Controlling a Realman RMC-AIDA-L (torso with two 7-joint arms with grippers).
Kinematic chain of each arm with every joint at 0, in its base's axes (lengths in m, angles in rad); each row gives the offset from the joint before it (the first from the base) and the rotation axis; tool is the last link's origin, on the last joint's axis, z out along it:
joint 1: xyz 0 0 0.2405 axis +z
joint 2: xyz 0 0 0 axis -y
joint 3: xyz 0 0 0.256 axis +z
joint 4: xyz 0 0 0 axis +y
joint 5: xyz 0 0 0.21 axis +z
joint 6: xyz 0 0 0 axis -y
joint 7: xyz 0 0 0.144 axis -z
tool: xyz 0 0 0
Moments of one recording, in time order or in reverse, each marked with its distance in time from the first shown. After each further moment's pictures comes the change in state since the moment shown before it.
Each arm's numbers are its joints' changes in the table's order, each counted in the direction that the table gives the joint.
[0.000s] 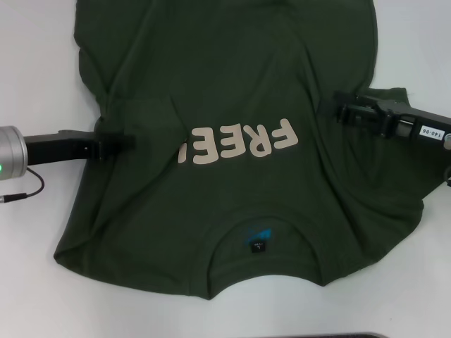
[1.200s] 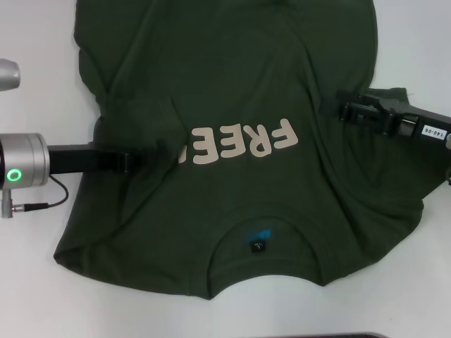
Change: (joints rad) left arm -0.021 0.021 0.020 -0.001 0.019 -0.105 0.055; right arm -0.003 0.000 0.011 0.000 0.000 0.000 0.003
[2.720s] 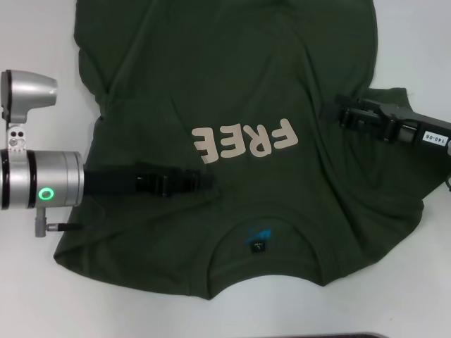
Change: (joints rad) left arm -0.024 0.039 -0.007 -0.065 -0.011 -0.119 -0.036; right arm -0.014 -0.005 0.002 0.000 0.000 0.024 0.008
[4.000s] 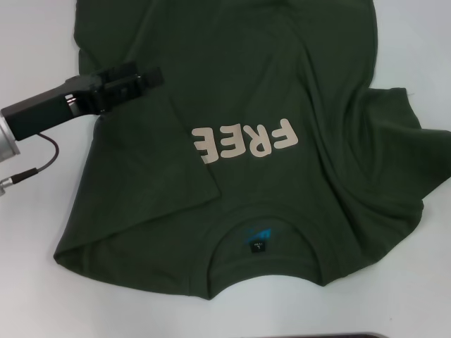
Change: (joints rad) left arm 0.078 -0.032 -0.187 0.037 -0.316 -0.113 -0.215; right arm -0.107 0.147 0.106 -0.327 -0.162 0.079 -0.511
